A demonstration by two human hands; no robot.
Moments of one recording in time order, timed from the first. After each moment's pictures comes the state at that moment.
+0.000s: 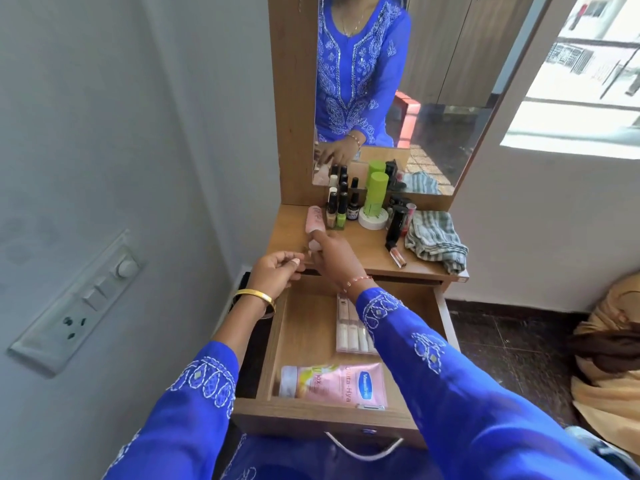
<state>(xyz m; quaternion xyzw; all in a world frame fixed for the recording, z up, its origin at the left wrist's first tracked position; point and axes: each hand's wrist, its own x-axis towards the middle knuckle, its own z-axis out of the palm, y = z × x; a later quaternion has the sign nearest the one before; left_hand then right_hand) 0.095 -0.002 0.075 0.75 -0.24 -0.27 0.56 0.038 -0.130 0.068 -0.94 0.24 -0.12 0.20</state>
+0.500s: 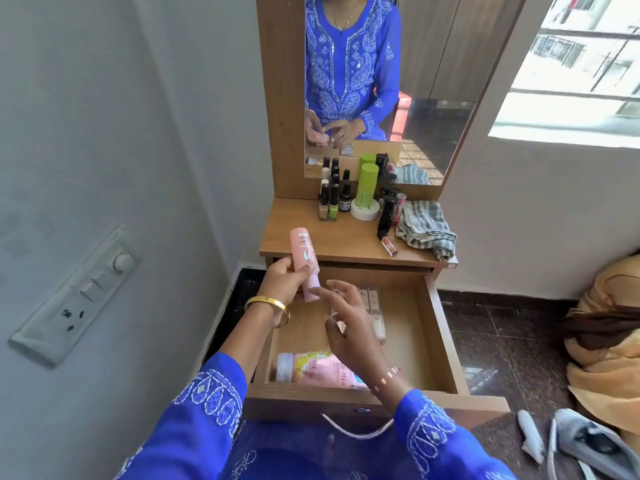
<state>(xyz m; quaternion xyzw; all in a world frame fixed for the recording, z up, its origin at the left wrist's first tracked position) 0.054 0.003 0.073 0.70 -0.16 -0.35 0.60 -0.079 -0.048 0.034 -0.88 0.18 -0.28 0.35</state>
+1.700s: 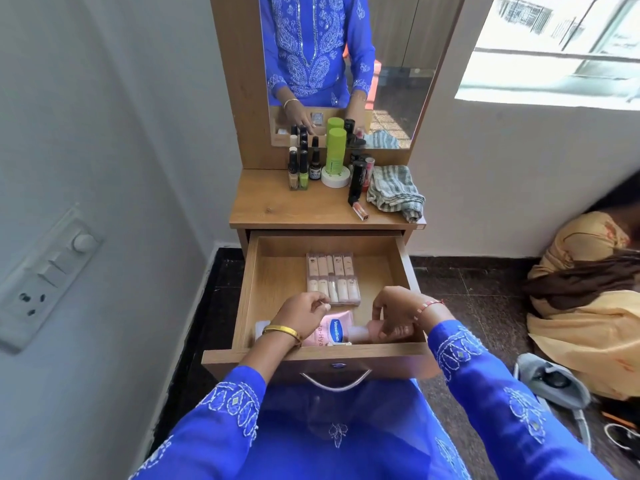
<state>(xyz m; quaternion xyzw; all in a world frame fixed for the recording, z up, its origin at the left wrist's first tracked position) -0.016 0.007 -0.001 0.80 -0.42 -0.31 0.29 -0.153 -0.140 0.019 -0.88 0.34 0.27 0.17</state>
